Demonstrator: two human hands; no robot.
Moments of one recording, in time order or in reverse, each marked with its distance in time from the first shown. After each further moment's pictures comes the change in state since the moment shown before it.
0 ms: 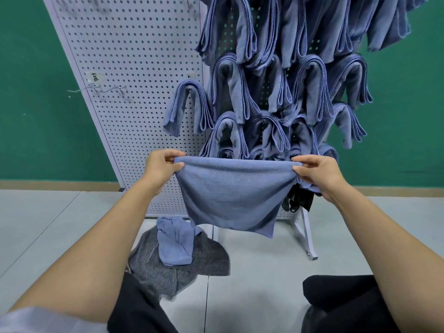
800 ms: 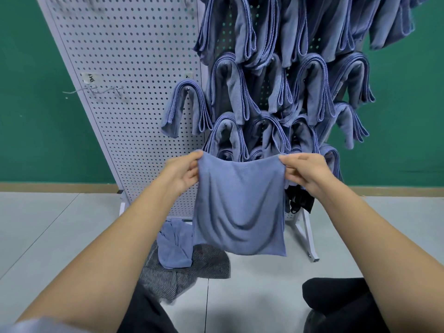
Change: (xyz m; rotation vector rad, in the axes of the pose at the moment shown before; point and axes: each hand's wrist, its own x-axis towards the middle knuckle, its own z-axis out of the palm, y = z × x) left_hand -0.016 0.038 0.039 -0.672 -0.131 -0.456; right_hand -0.007 -0.029 0.032 0.303 -0.032 0.171
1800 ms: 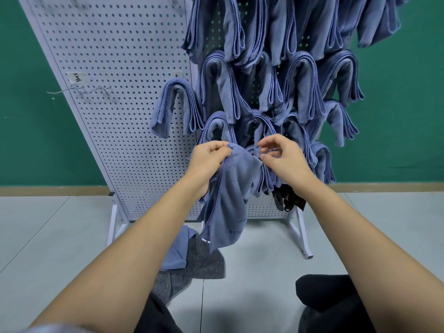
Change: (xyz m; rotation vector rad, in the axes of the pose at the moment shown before) left_hand -0.022 -0.015 0.062 0.404 -0.131 0.361; right_hand -0.012 -0.006 0.016 -0.479 -0.081 -0.470
